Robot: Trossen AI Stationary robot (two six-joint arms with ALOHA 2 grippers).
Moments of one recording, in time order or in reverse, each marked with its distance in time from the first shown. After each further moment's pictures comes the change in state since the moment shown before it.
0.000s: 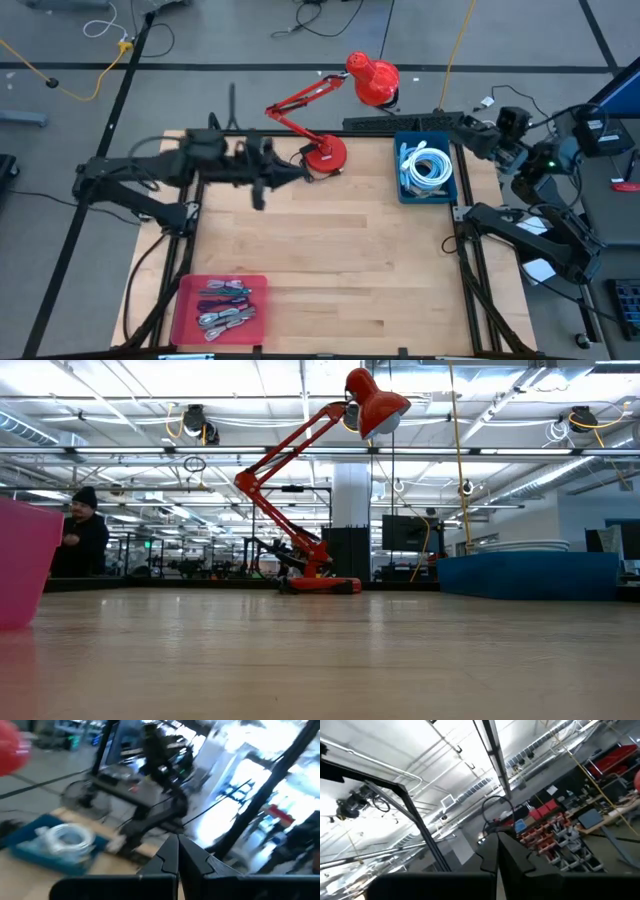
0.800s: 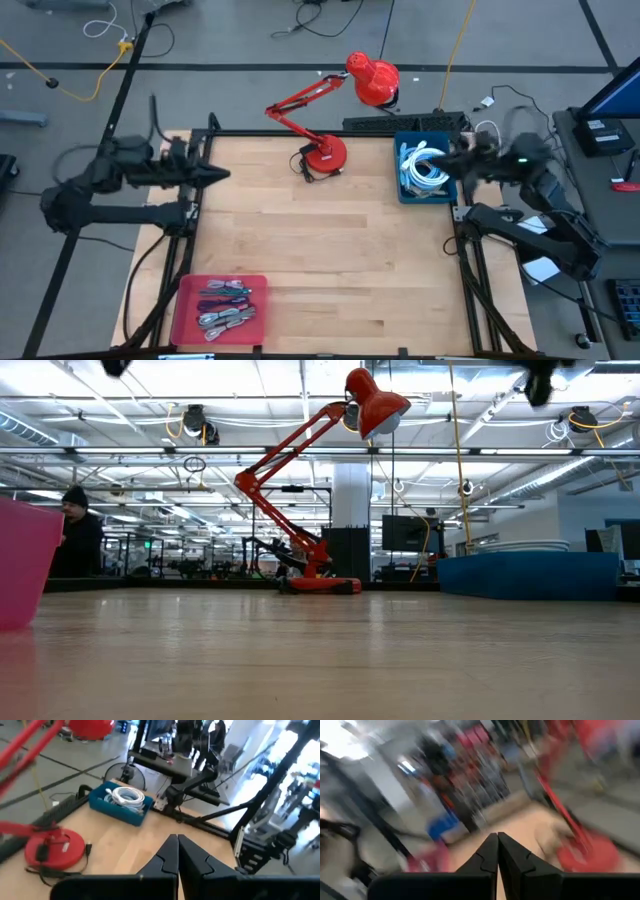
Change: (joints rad) left arm 0.178 -0.633 -0.305 -0.514 0.067 0.130; right arm 0.125 -0.080 0.000 -0.739 0.128 -0.650
